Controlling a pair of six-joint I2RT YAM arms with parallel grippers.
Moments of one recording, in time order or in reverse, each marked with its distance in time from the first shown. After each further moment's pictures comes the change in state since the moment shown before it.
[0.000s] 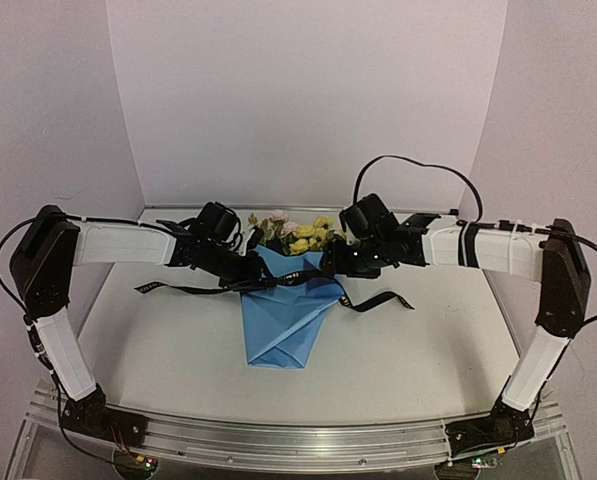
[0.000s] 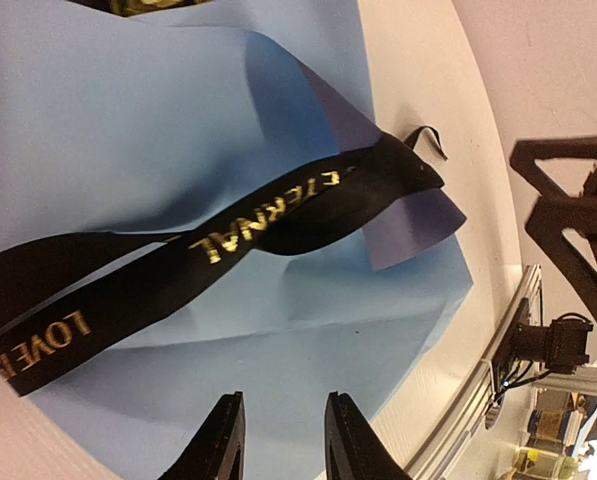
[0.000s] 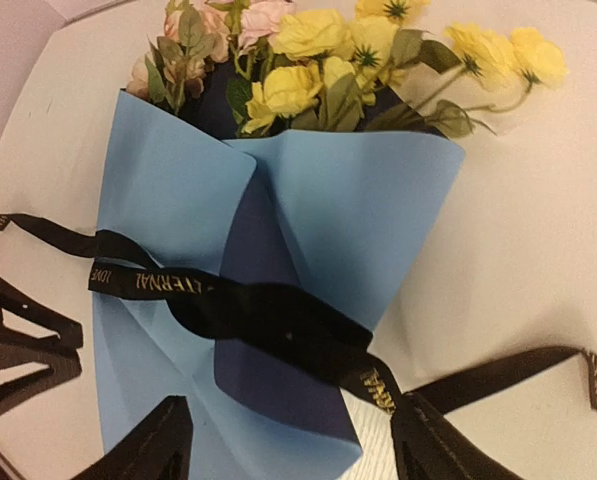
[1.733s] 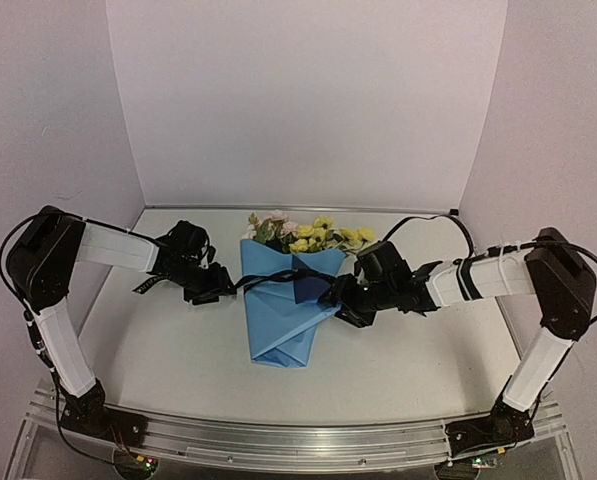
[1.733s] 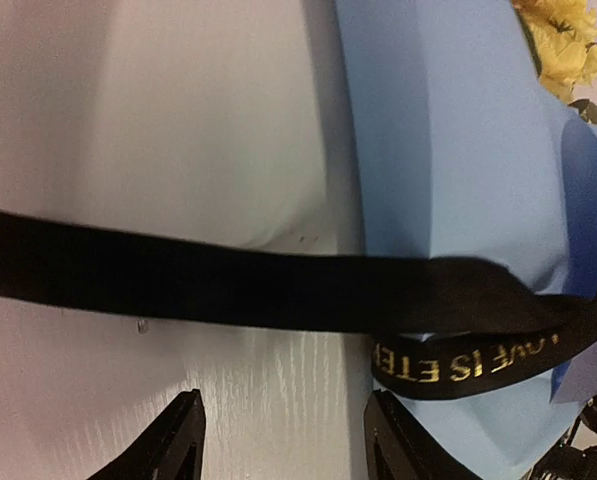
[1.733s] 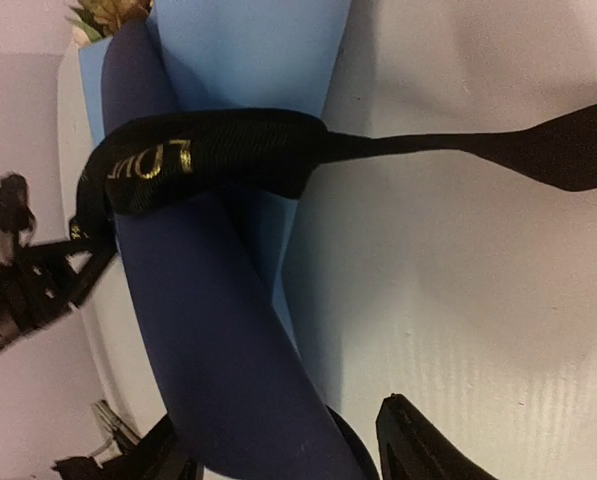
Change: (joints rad) left arm 0.184 0.022 -0.167 0.043 -0.173 -0.105; right arm -0.013 -0.021 -0.387 0.436 -0.295 0.538
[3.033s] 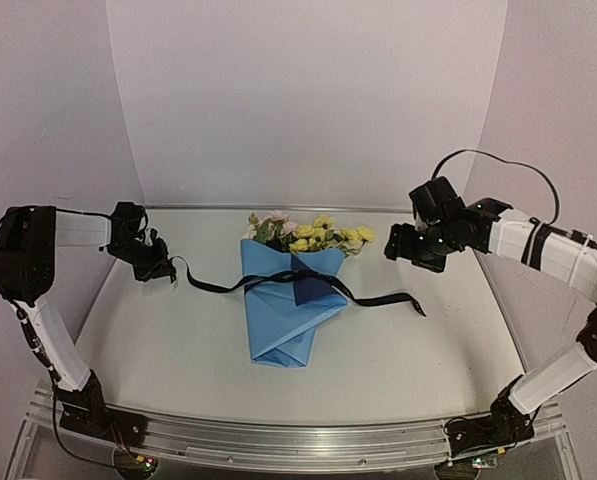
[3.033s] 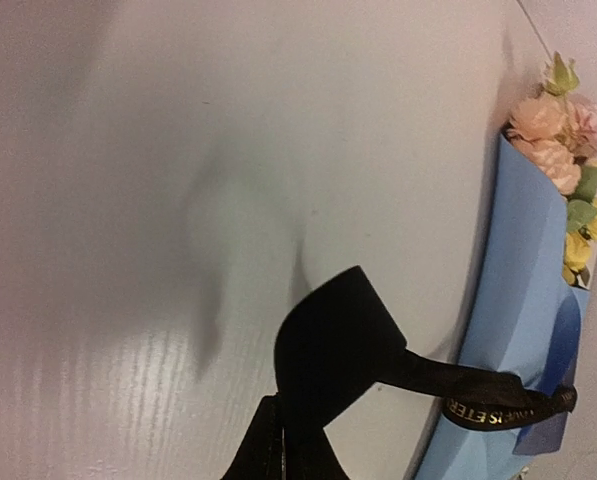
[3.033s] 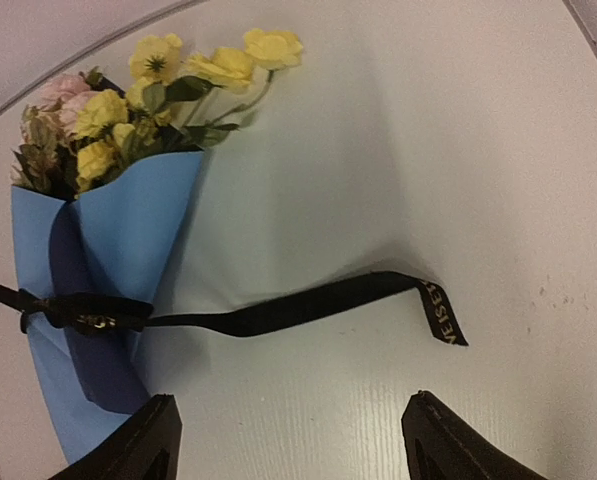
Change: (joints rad) left arm 0.428 -0.022 0.084 -0.186 0.124 0.122; right arm -0.186 -0.247 0.315 -0.687 0.346 -0.489
